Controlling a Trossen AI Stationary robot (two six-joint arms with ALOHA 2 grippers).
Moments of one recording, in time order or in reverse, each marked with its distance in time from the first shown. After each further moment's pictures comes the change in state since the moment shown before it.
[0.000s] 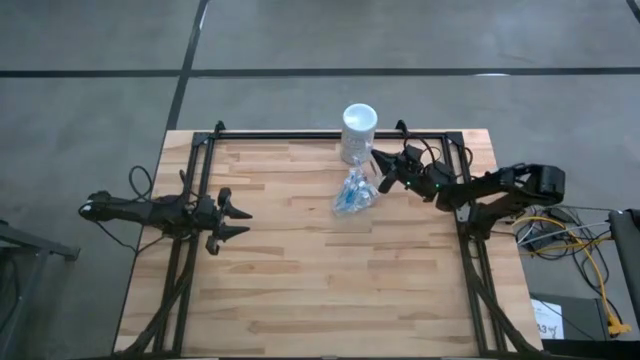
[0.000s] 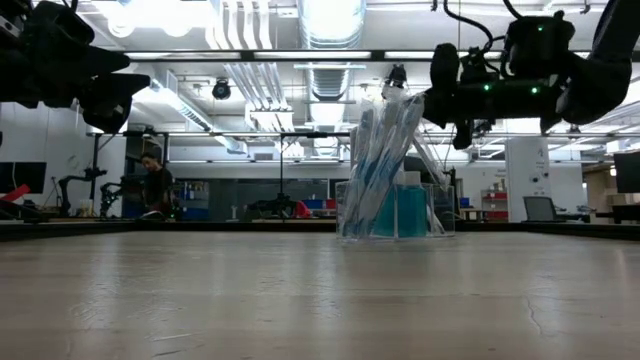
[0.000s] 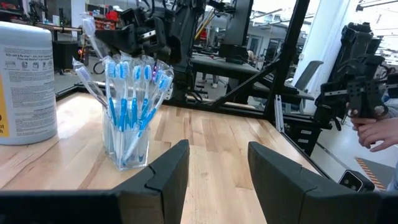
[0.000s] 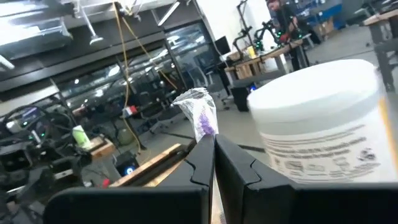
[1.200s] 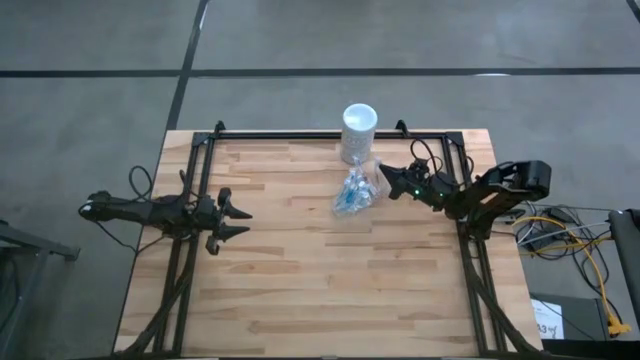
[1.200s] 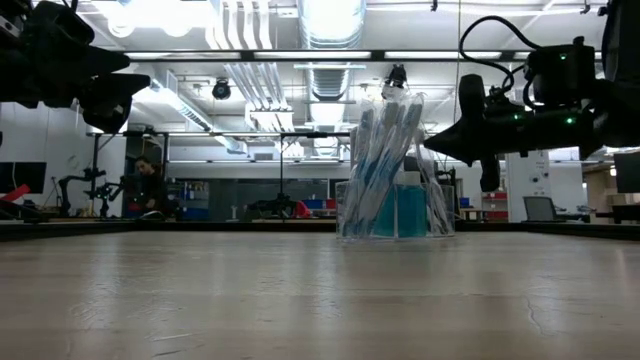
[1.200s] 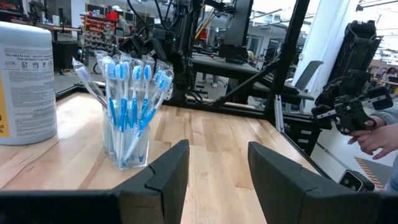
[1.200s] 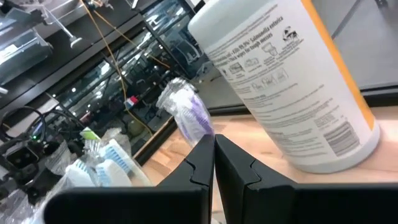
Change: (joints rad) left arm 0.000 0.000 0.000 0.000 0.000 0.000; right arm -0.011 0.139 -0.196 0.208 -0.010 0.299
